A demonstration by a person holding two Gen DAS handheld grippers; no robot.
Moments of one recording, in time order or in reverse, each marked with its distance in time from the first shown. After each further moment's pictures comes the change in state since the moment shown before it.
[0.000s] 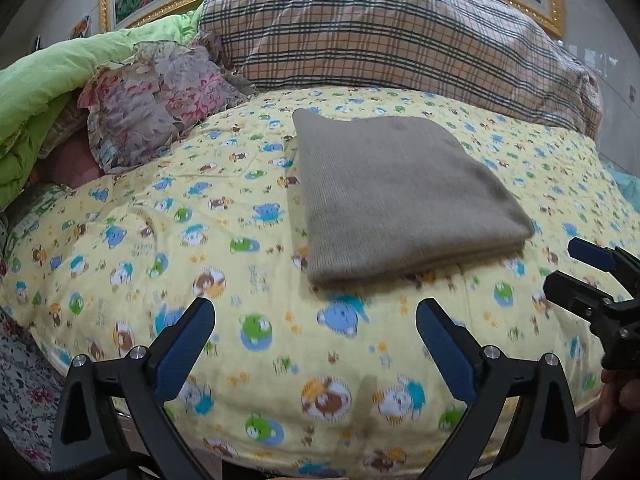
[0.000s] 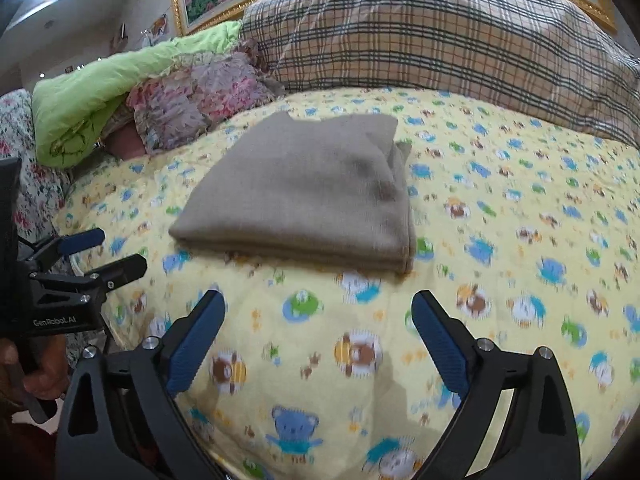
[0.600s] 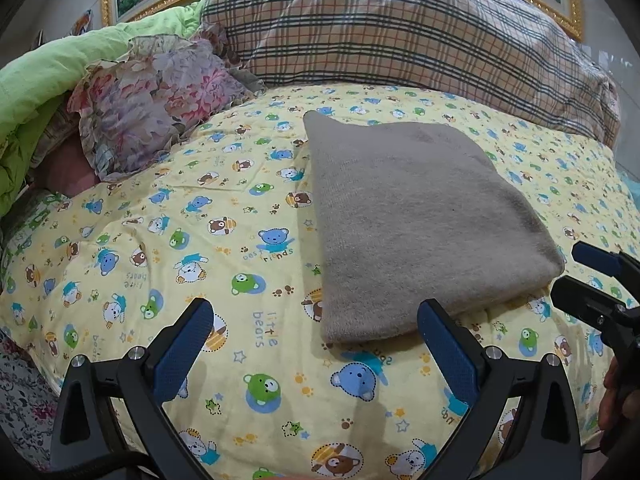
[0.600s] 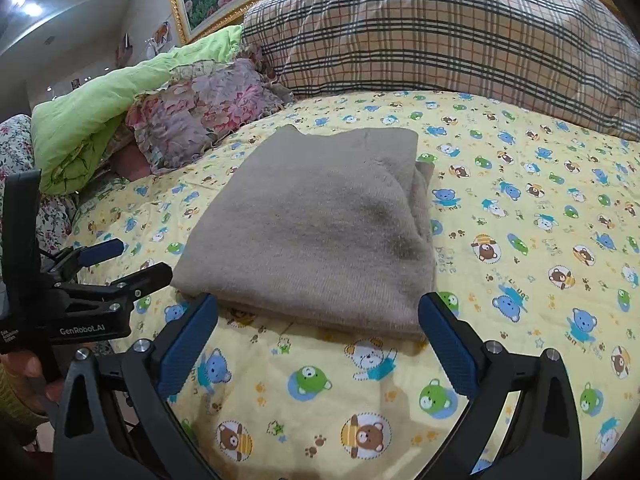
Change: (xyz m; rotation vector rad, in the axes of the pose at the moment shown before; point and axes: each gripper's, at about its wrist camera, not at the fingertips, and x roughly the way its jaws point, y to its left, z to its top) left arm 0.031 0.007 0.031 -0.017 0.034 0.032; right arm 0.035 -0.005 0.037 0.023 0.032 0.064
